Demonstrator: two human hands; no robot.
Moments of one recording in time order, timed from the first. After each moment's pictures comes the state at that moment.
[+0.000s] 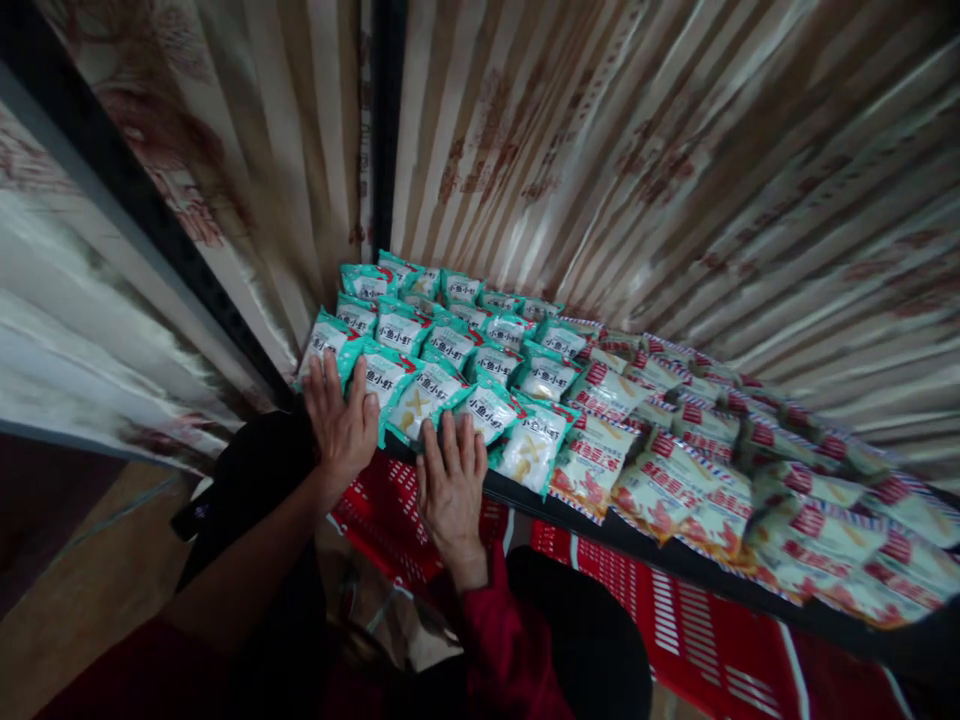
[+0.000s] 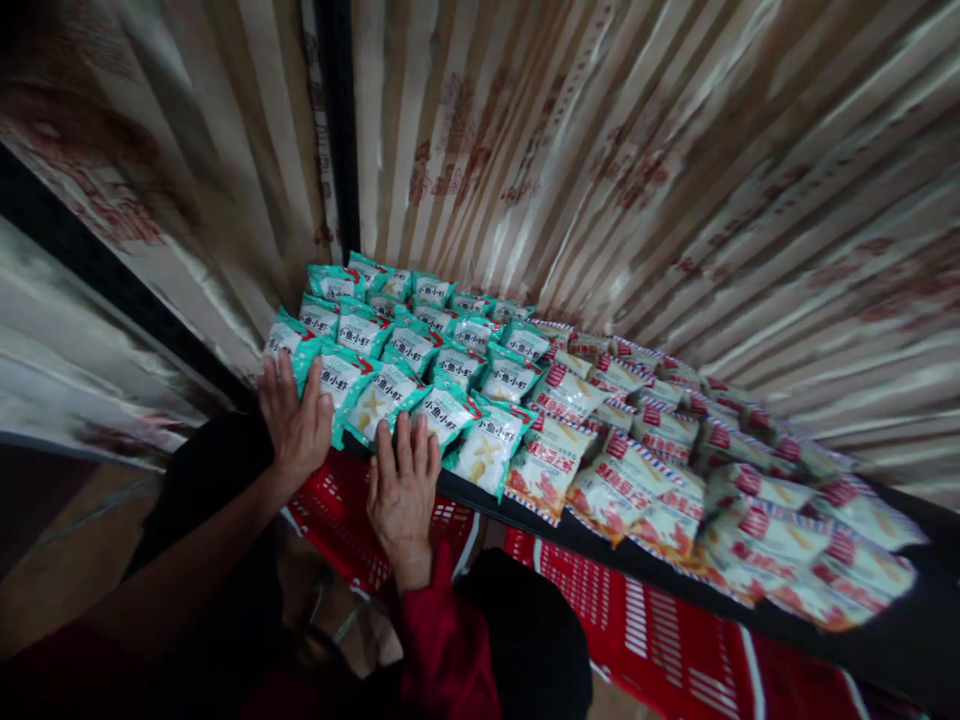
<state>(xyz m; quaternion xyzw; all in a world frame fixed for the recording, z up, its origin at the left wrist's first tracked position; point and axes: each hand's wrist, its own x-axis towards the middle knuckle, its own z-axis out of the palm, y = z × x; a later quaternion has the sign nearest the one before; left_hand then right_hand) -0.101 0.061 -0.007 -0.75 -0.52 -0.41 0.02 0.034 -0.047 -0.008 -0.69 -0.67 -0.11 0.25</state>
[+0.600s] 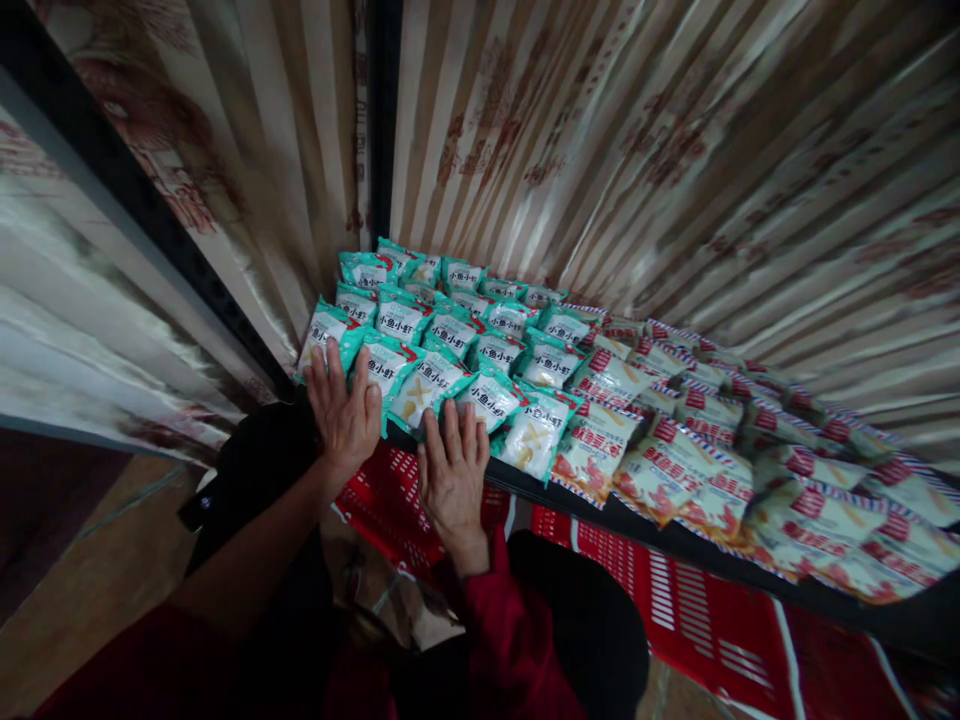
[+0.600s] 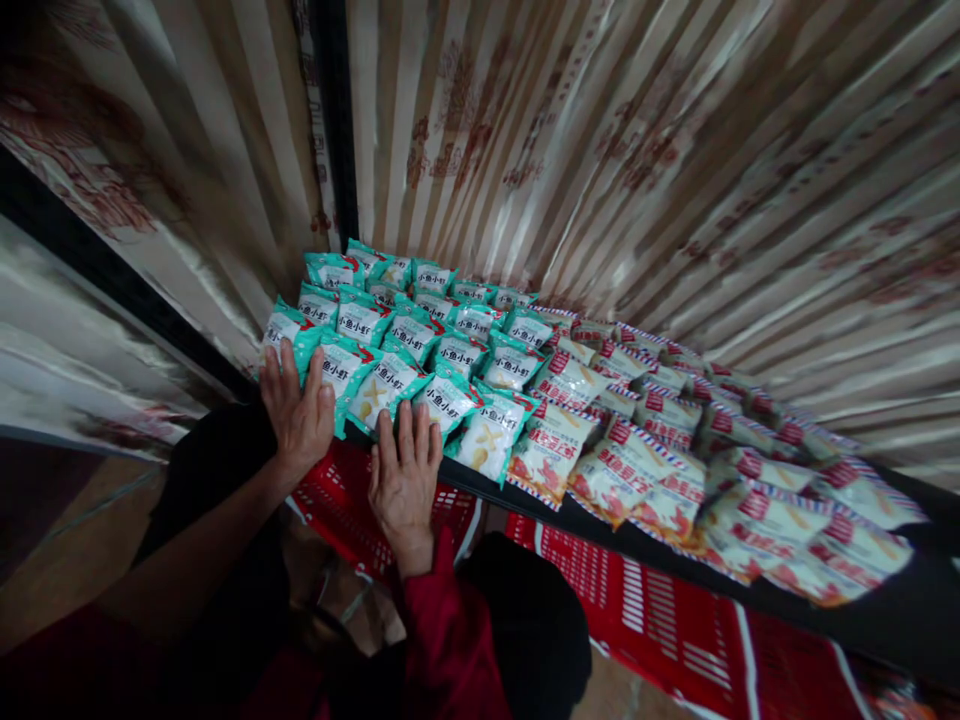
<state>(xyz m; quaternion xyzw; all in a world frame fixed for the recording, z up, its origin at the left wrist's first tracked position) -0.102 0.059 -0.004 -0.75 -0.52 -0.42 0.00 0.030 -0.048 -0.006 -0.69 -0.67 -0.10 0.25</state>
